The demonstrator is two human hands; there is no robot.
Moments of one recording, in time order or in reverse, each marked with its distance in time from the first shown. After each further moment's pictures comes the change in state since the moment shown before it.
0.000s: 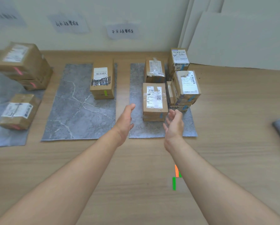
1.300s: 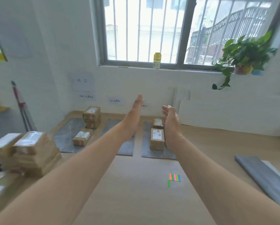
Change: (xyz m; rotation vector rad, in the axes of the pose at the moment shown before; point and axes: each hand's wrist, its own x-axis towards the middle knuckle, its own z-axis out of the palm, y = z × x) left_hand -0.484 0.074 -0.003 0.165 -0.079 0.599; right_hand -0.442 -0.114 -0.102 -0.161 -0.390 -0.569
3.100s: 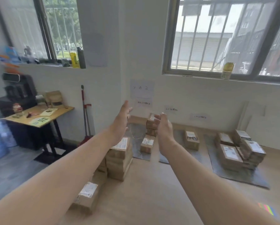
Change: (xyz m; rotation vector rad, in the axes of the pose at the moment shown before) left_hand -0.095 -0.004 -0.483 0.034 0.264 -0.013; right_hand -0.132 0.052 0.457 0.019 -0.271 0.128
